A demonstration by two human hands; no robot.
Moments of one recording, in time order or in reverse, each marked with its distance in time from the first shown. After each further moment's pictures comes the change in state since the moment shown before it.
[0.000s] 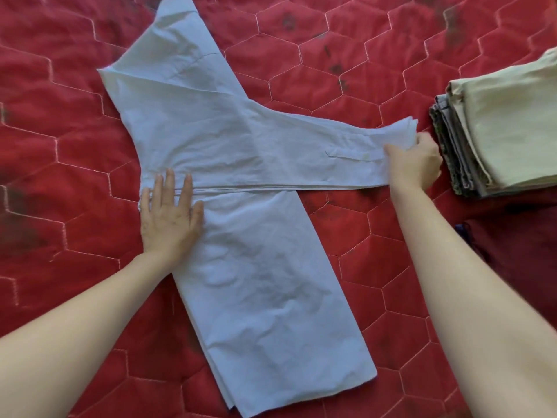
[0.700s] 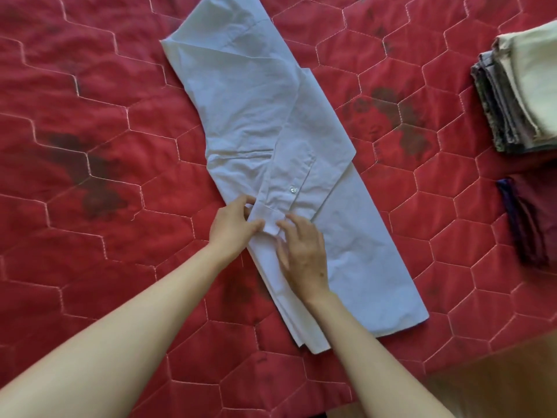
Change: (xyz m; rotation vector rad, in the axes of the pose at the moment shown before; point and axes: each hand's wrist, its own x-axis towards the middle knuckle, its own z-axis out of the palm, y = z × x) left_hand -0.068 -0.022 -0.028 -0.698 -0.391 -0.133; right_hand -0.333 0.037 0.055 -0.070 -0.265 -0.854
